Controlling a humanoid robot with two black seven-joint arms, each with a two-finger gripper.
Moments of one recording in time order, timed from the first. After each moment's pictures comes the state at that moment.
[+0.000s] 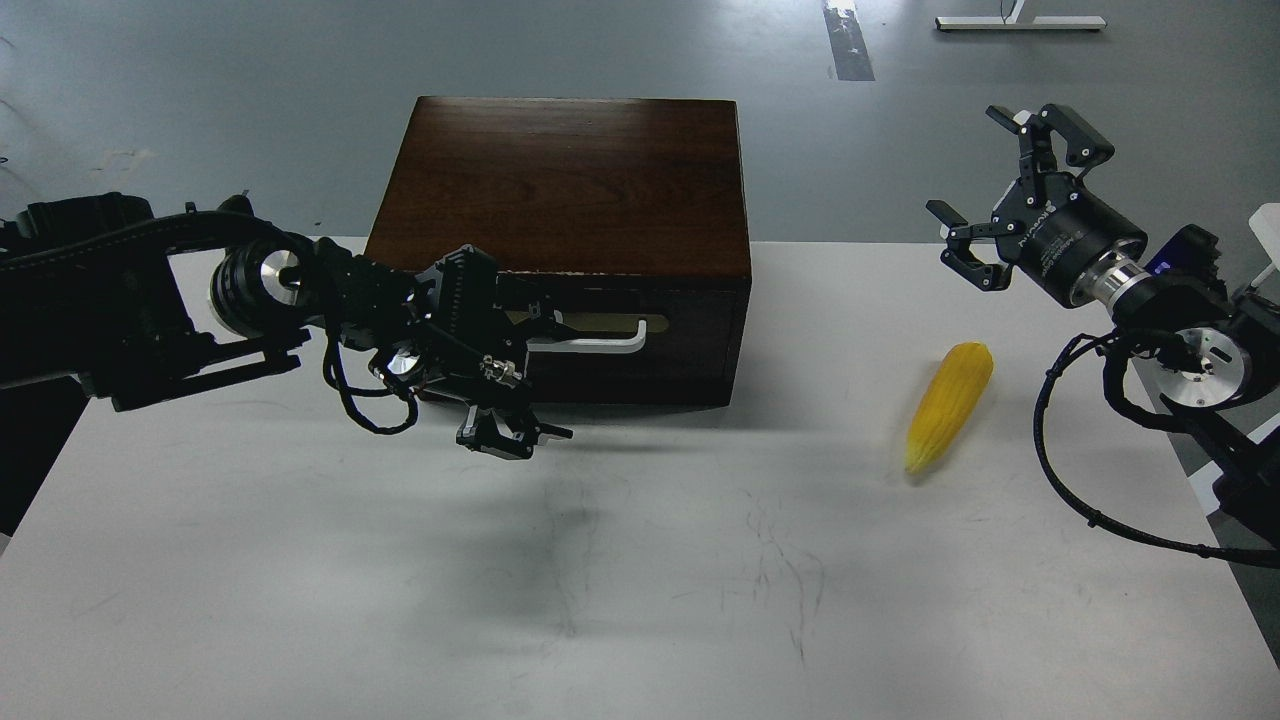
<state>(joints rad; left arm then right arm) -1.40 0.48 0.35 -1.16 2.18 0.10 -0.49 0.71 -0.56 0.75 0.95 -0.10 0.33 0.10</state>
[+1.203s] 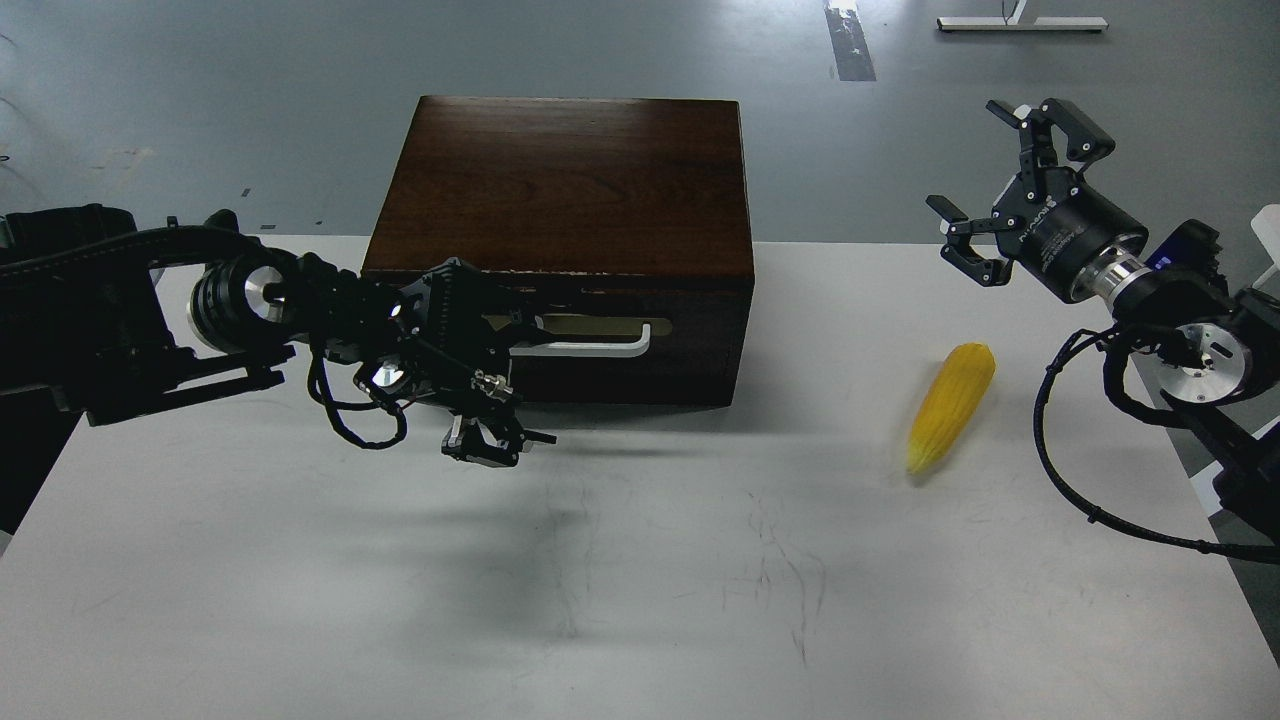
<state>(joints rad) -1.40 0.52 0.37 -1.23 2.18 0.10 -0.49 0.72 -0.56 0.75 0.95 -0.10 0.33 0.10</state>
